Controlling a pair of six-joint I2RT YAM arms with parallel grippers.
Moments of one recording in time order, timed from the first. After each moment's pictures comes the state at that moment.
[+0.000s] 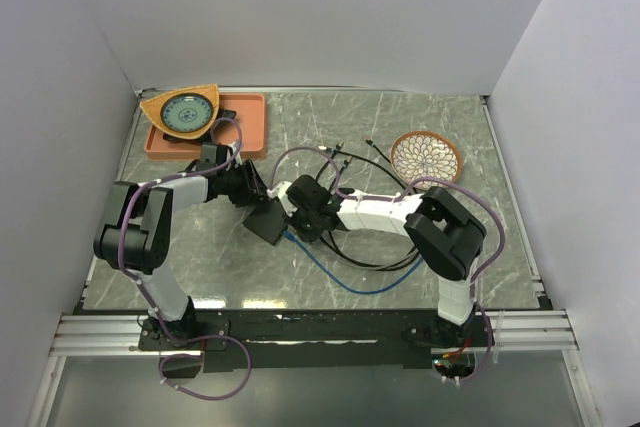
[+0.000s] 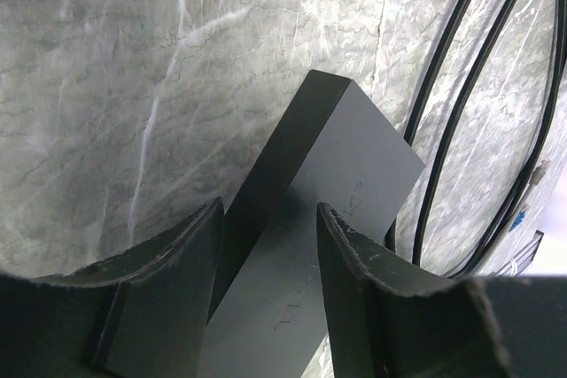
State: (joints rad) left arm -0.18 1.73 0.89 -0.06 0.47 -0.56; right arm 0.92 1.88 1.17 -0.30 -0.09 -0.02
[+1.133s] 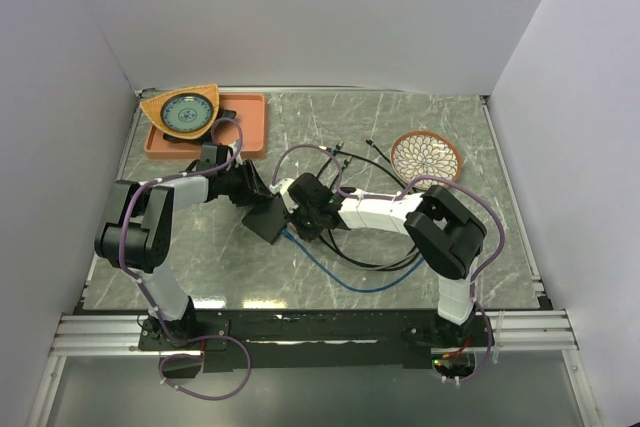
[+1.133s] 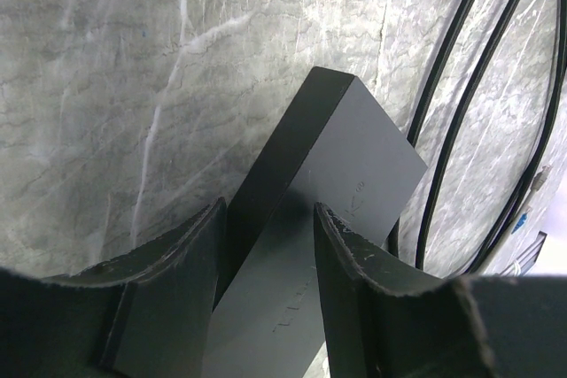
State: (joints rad) left arm -0.18 1.74 0.89 -0.04 0.47 -0.56; right arm 0.90 1.88 1.16 -0.27 -0.09 0.03
